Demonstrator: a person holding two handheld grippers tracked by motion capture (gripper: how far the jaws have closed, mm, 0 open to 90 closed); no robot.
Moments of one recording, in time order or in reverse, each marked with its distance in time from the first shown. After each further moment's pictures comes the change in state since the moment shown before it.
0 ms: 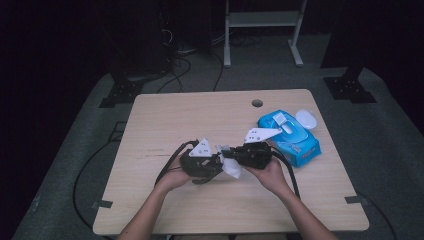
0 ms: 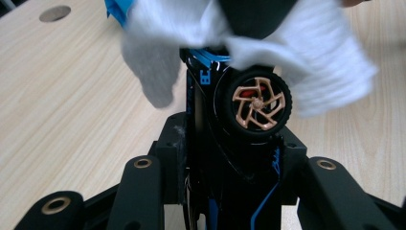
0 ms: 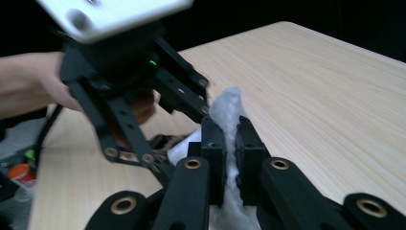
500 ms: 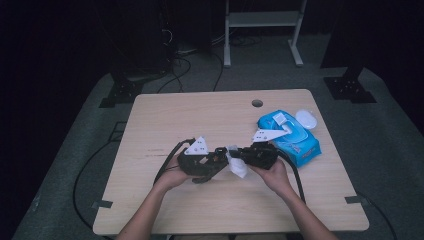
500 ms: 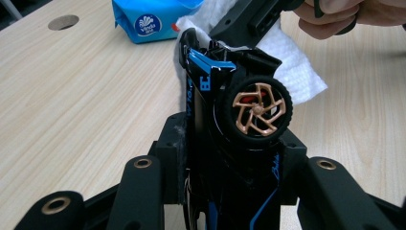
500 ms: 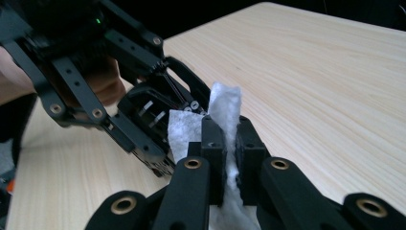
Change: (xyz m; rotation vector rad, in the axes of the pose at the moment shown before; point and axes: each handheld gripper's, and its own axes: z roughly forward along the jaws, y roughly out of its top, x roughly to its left) left arm 0.005 -0.002 -0.006 -0.039 -0.004 -0.024; right arm -0.023 -0.025 -0.002 0.007 -0.036 0.101
